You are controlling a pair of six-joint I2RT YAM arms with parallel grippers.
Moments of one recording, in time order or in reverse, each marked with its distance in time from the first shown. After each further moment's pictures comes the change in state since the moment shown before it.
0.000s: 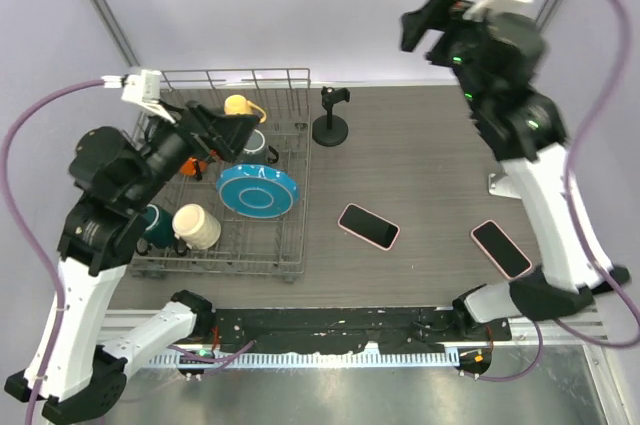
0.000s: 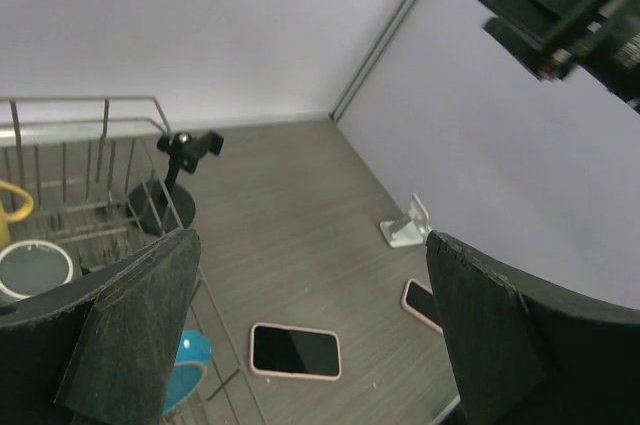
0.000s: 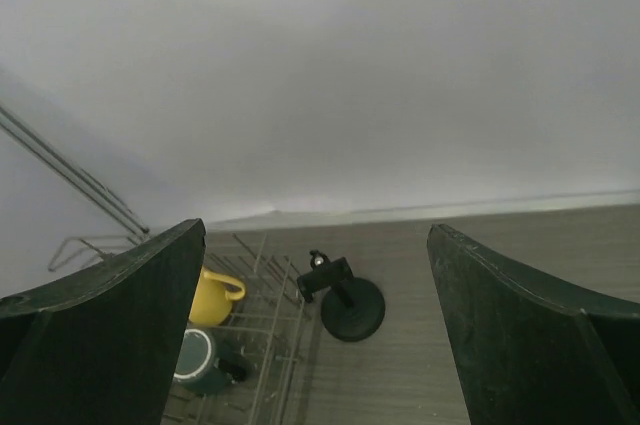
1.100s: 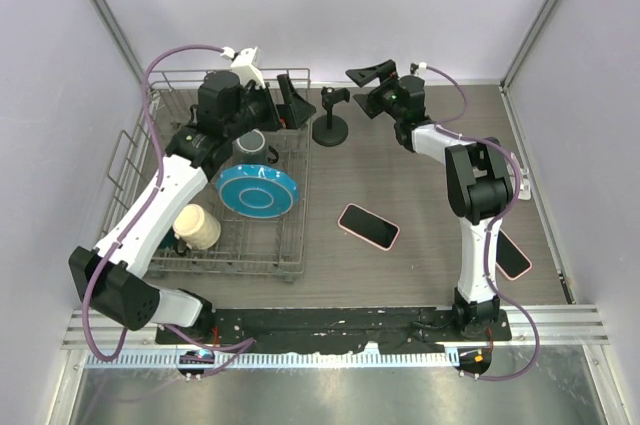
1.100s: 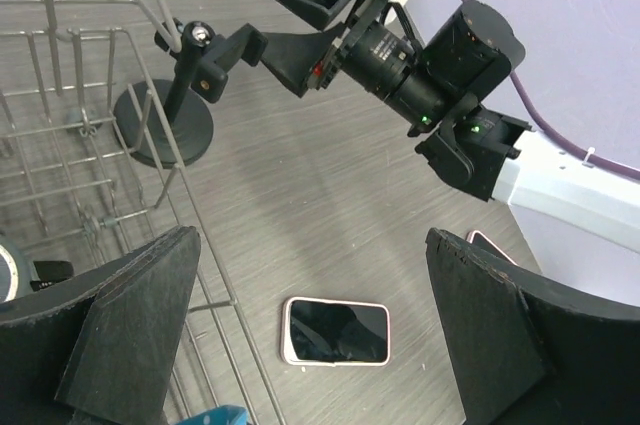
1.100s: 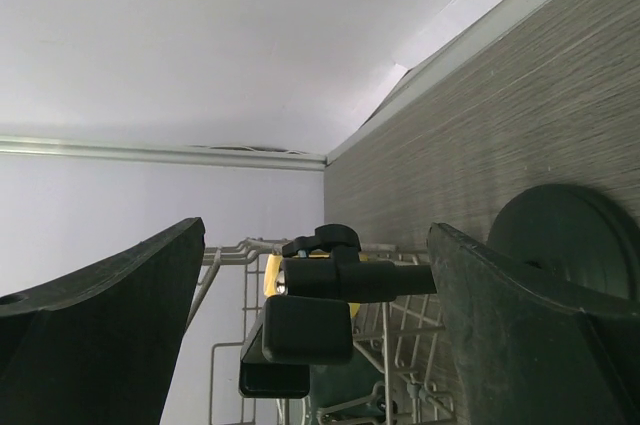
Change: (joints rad) left arm 0.000 0.502 -0.077 0.181 0.082 -0.009; right arm -0.208 0.777 -0.498 1.054 -0.579 0.962
